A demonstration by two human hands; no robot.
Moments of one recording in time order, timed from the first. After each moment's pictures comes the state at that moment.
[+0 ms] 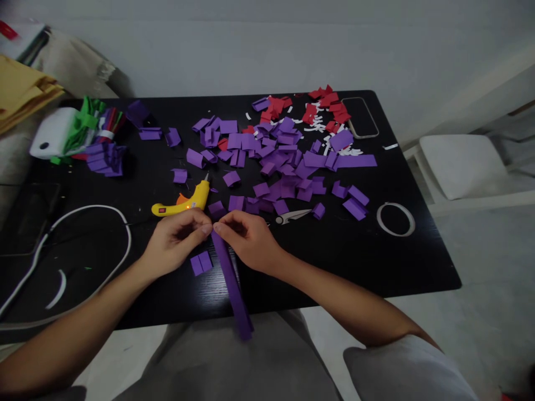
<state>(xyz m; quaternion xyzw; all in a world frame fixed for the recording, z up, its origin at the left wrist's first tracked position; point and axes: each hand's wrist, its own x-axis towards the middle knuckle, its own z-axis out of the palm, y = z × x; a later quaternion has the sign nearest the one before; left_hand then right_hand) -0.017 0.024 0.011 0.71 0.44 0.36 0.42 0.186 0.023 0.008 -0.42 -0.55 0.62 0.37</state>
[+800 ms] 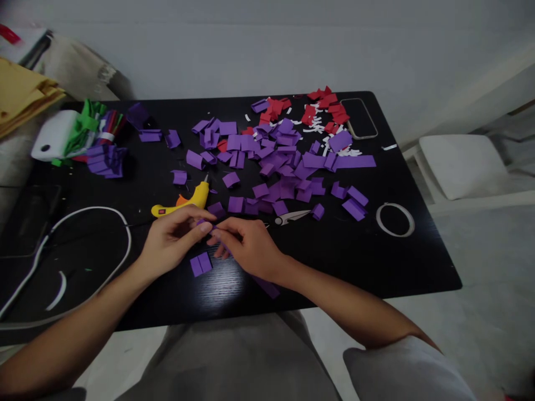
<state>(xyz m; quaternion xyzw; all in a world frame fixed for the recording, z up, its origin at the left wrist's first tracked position) -0.016 0.025 0.014 0.67 0.45 0.40 0.43 0.185 0.016 0.010 -0.40 -0.54 0.66 0.35</state>
